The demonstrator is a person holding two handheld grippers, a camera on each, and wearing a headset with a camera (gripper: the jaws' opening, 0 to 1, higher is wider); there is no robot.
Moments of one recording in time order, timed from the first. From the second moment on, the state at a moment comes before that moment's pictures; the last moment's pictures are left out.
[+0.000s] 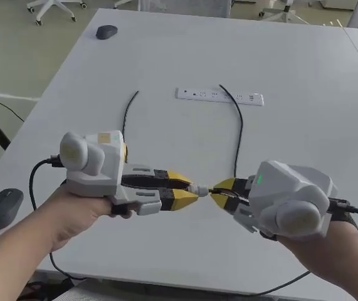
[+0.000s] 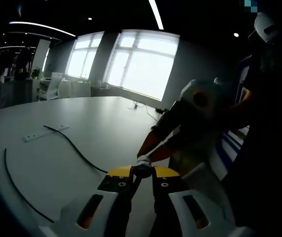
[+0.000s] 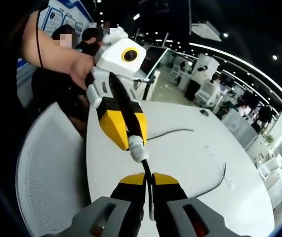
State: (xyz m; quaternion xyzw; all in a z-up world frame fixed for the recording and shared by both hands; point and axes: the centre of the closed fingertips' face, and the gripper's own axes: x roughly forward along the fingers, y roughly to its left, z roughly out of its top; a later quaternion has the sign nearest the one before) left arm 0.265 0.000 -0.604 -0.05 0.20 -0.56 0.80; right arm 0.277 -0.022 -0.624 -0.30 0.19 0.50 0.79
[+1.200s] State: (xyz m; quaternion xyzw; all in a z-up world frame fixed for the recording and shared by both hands) left arm 0.266 0.002 -0.608 -0.05 0.20 -0.56 0.80; right arm 0.285 -0.077 -0.692 -0.08 0.36 0.37 0.86
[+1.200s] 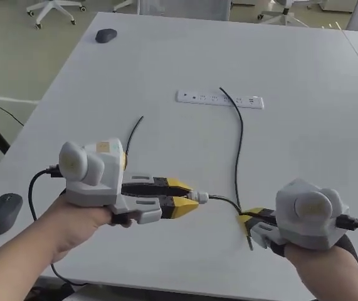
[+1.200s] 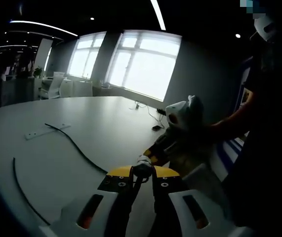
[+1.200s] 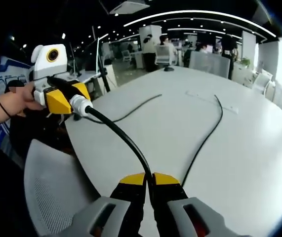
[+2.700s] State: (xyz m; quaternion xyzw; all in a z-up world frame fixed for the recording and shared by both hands) left arm 0.264 0.004 -0.613 -0.04 0.21 -0.55 0.80; right arm 0.270 -0.009 -0.626 -0.36 0.20 0.46 0.79
